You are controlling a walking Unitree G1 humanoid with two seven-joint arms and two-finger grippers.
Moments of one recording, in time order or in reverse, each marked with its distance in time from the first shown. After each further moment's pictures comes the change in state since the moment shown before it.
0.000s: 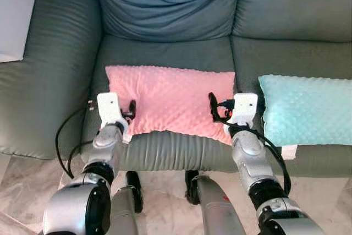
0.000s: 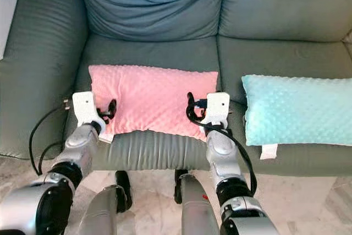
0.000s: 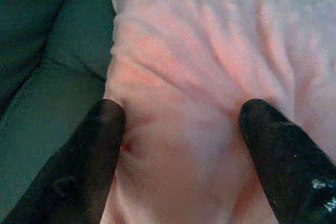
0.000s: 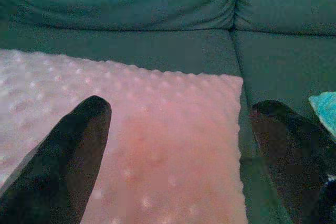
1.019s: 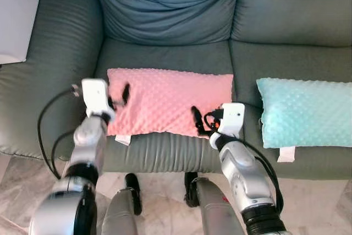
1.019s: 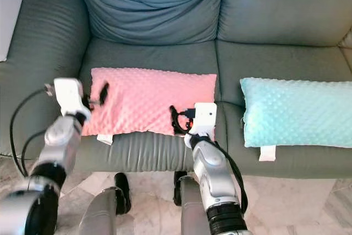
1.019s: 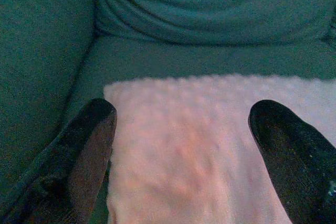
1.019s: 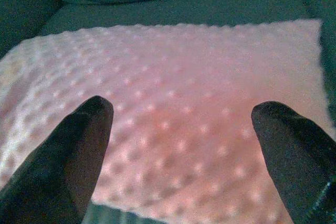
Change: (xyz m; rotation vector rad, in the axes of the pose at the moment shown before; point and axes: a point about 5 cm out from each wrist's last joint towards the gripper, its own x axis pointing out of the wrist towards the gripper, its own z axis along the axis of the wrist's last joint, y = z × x) left arm -0.006 0.022 0.036 0.133 -0.234 -0.164; right arm -0.029 0.046 0.000 0.230 0.205 0.150
